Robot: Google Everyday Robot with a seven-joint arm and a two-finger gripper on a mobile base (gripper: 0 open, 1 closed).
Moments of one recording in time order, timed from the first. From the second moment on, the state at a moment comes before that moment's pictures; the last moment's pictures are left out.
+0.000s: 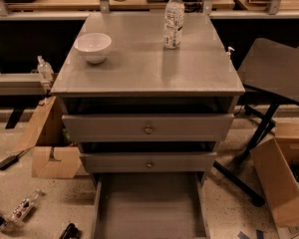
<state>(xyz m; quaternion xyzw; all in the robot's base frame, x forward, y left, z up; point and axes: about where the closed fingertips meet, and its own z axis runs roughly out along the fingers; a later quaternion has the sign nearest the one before) 0.324 -0.234 0.162 -0.53 0.78 0.20 0.27</state>
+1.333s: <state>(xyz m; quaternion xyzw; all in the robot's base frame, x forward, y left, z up) 0.362 -0.214 0.126 -0.54 0.77 0.22 0.27</state>
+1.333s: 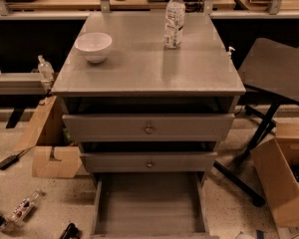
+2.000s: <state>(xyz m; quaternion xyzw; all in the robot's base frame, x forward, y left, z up) 0.370 -0.214 0.124 -0.54 0.76 0.22 0.28</state>
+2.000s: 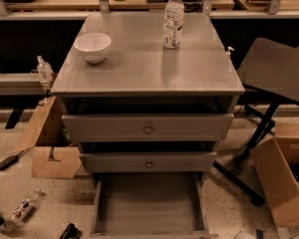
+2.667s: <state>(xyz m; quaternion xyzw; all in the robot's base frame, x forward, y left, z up) 0.319 -0.199 0.117 -0.52 0.78 0.25 0.26</state>
